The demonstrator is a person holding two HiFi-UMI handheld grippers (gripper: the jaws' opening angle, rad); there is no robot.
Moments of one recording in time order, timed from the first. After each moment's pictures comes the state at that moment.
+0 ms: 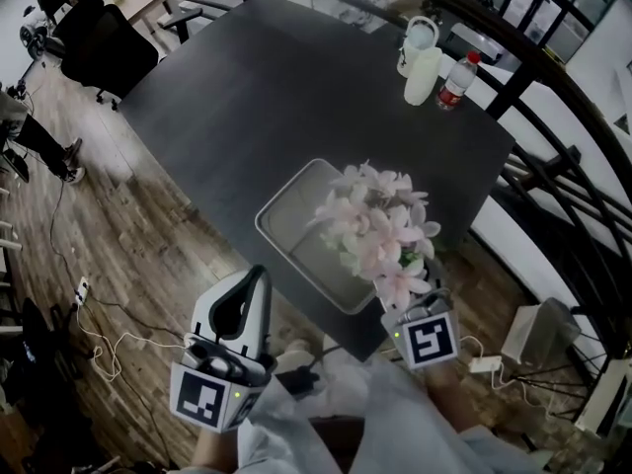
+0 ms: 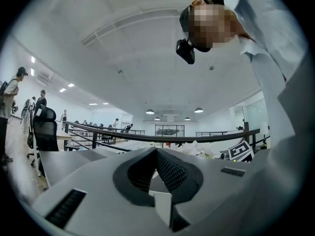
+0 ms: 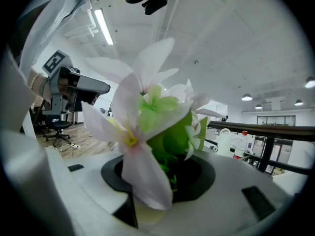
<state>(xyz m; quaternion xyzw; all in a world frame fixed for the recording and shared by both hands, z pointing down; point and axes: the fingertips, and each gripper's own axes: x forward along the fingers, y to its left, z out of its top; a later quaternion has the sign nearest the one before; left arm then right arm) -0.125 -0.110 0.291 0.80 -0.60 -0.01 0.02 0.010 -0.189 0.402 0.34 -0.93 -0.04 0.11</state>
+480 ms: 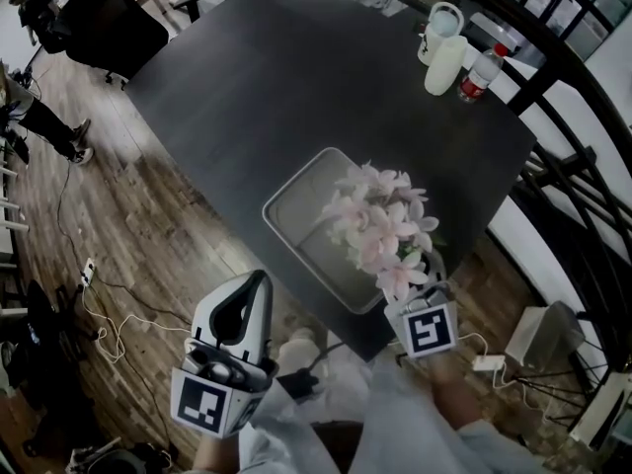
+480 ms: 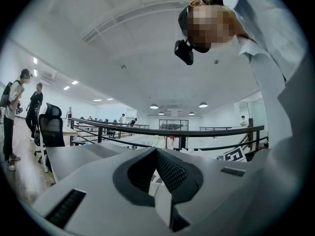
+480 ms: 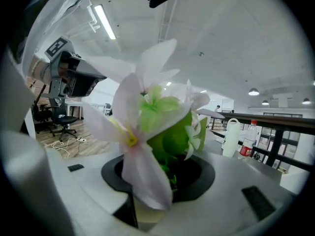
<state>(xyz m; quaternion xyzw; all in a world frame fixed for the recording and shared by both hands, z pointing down) -0.135 -0.109 0.314 0.78 -0.62 0.02 0.04 -0.002 -0.200 0.458 0.31 -0.94 -0.03 0.16</state>
